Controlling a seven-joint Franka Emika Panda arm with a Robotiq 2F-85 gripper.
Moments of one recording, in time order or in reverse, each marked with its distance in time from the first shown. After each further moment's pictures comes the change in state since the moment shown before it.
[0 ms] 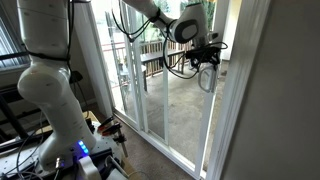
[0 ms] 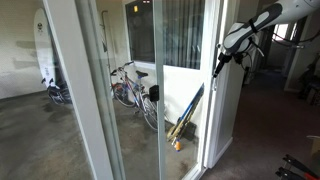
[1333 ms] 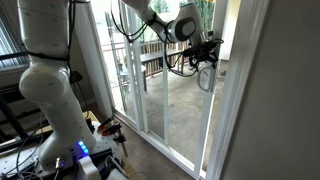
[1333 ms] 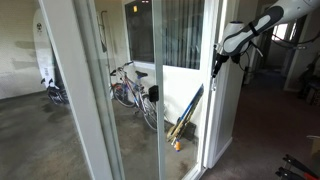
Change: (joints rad) arm 0.037 0.000 -0.005 0.009 -0.226 -0.004 0.162
